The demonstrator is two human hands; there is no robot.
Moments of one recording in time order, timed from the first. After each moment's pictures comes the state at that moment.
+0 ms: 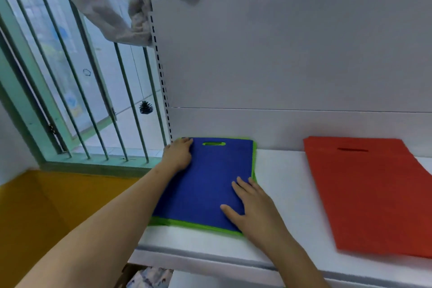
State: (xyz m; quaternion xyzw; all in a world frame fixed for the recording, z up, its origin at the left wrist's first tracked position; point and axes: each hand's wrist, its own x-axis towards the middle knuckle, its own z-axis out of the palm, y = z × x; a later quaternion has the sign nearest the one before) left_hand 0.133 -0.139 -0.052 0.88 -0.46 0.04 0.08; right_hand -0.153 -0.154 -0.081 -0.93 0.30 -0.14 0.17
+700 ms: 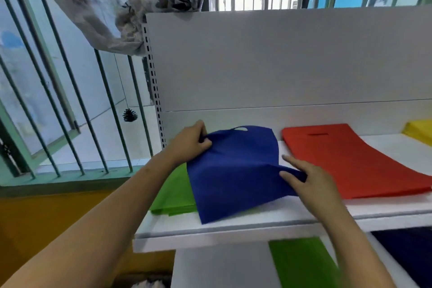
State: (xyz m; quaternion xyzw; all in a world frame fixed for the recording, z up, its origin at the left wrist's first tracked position) left_hand 0.070 -0.081 0.025 0.71 -0.64 0.02 0.28; right_hand -0.240 -0.102 -0.018 -0.77 0.45 -0.38 0.27
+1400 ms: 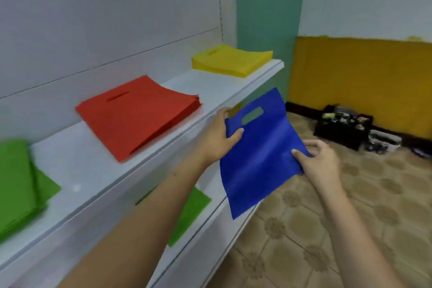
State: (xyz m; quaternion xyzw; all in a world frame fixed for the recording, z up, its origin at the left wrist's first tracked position) left_hand -0.413 -0.143 -0.095 0.38 -0.83 -0.30 0.28; right_hand -0.616 -0.010 -0.140 -0.30 0.74 -0.56 0.23
